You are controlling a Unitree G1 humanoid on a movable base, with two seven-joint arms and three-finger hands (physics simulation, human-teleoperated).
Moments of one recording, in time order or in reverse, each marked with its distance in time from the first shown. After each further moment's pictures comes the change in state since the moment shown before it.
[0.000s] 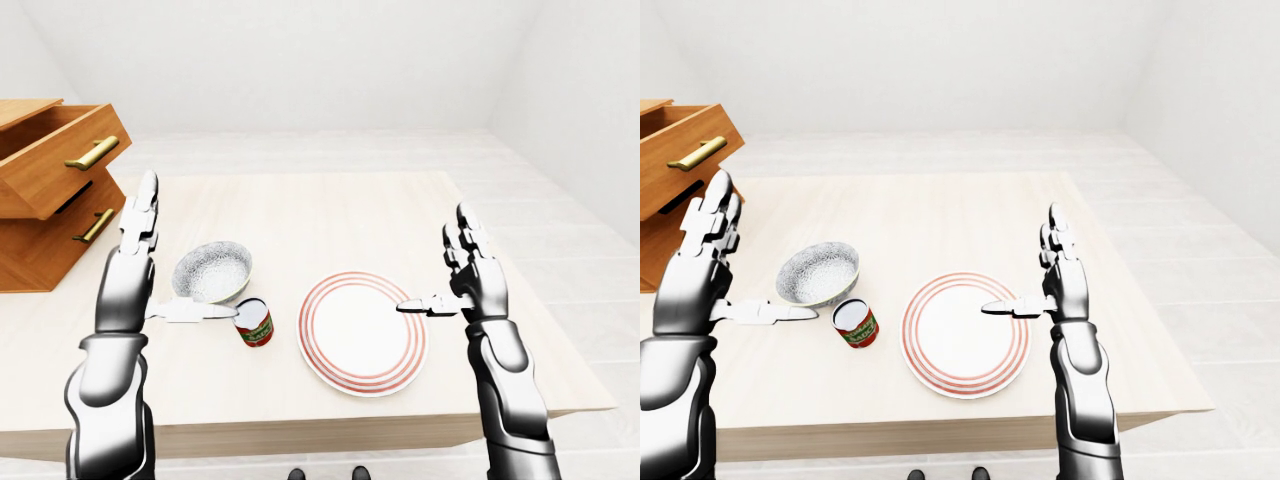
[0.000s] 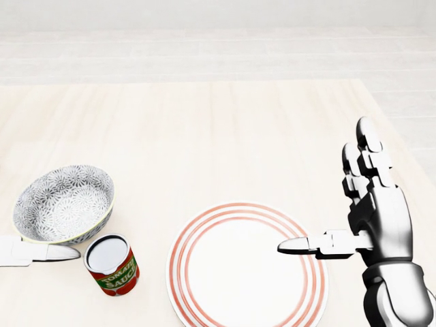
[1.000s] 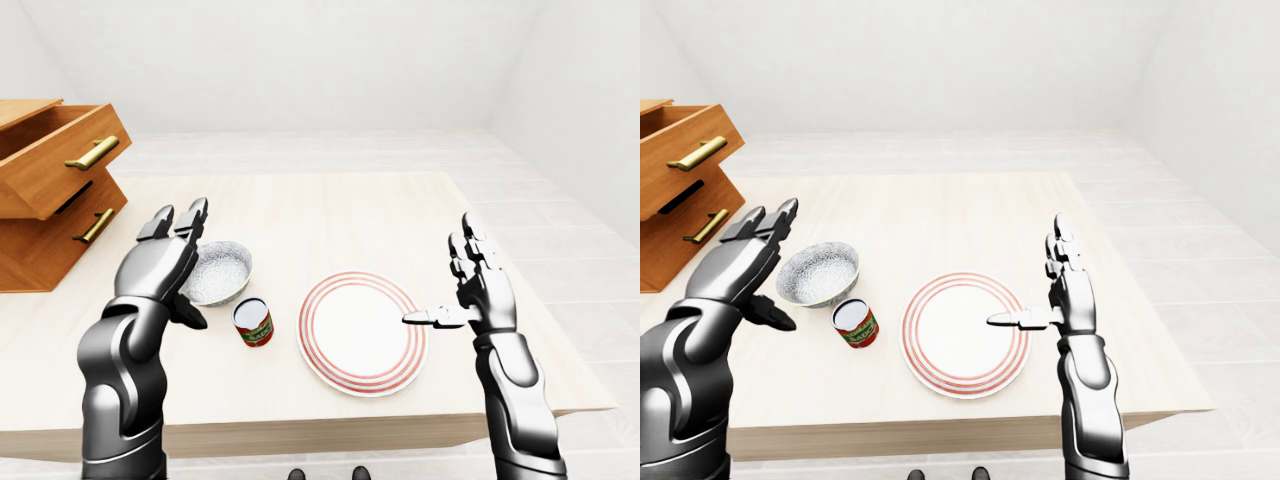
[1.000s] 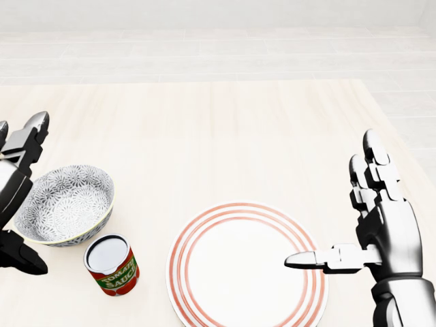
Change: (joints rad) left arm -0.139 0.069 -0.074 0.104 0.871 0.000 -0.352; right arm 0.069 0.003 -0.019 -0.041 -0.012 0.000 0.025
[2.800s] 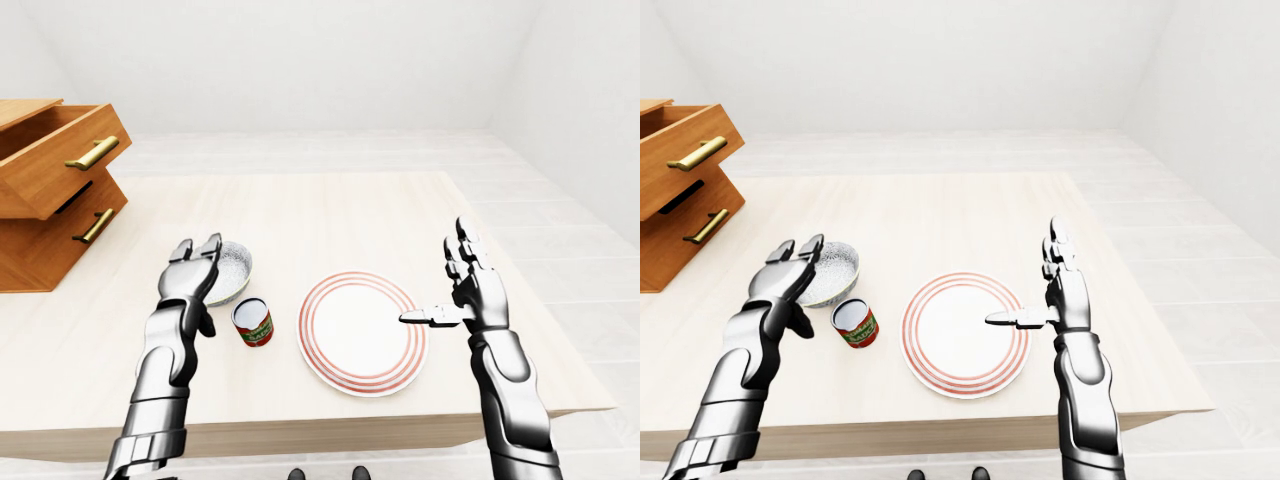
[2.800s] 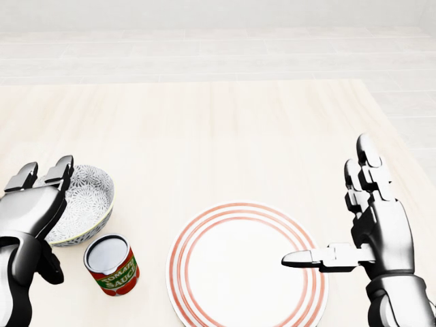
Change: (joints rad) left arm -0.128 0.013 -0.116 0.598 0.176 0.000 0.268; right arm -0.020 0.002 0.004 0.056 -0.009 -0.001 -0.002
